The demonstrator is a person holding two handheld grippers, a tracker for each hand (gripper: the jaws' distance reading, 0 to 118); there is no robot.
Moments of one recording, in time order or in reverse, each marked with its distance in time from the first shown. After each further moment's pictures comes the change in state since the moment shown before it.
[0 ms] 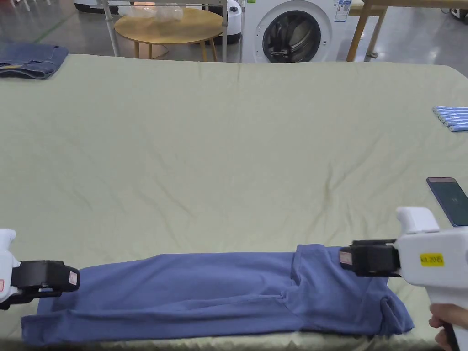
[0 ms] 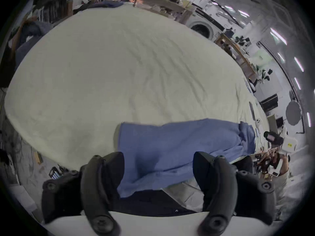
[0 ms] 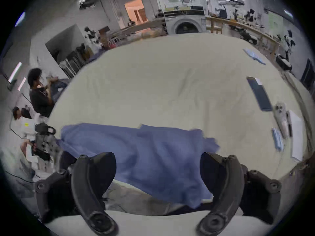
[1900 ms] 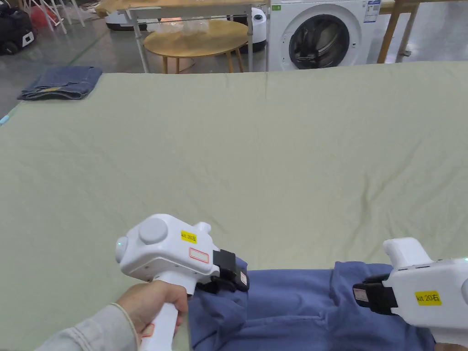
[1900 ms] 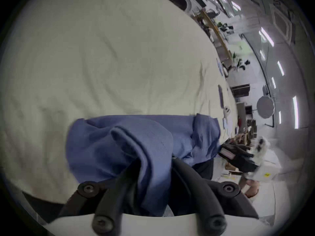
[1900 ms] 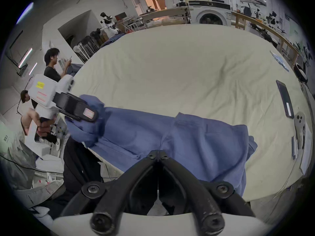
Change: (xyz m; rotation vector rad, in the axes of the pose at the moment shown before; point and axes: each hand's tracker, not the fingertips) left arm 0.174 0.032 -0.150 -0.294 -0.293 0.024; right arm -0.055 -0.017 -0.031 -0.134 0.102 0.173
